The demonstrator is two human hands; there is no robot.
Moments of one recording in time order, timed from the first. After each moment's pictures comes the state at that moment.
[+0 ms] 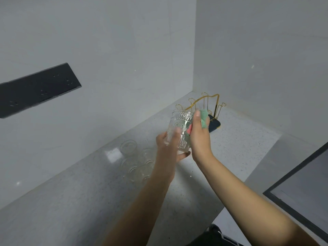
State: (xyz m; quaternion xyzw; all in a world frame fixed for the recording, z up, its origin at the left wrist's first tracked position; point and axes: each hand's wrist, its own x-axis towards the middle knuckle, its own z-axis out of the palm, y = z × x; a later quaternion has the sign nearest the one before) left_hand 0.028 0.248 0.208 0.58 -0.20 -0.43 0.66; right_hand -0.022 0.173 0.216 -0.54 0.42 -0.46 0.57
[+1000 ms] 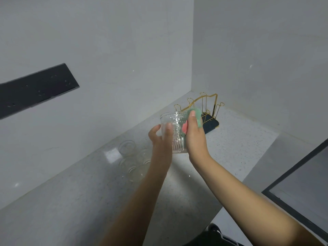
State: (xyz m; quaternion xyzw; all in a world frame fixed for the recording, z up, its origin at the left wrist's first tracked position) left_hand 0.037 0.247 0.213 0.64 -0.27 -0.35 0.63; right_hand -0.021 0.187 0.229 -0.54 0.42 -0.44 0.59
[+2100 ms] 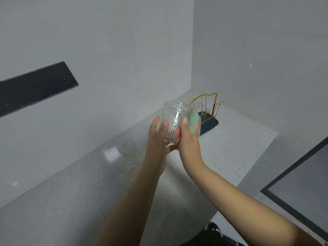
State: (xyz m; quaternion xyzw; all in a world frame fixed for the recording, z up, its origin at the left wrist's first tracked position) left_hand 0.054 0.249 0.210 0.52 -0.26 -0.43 0.69; right_hand -0.018 0.210 0.219 -0.52 0.35 -0.45 0.63
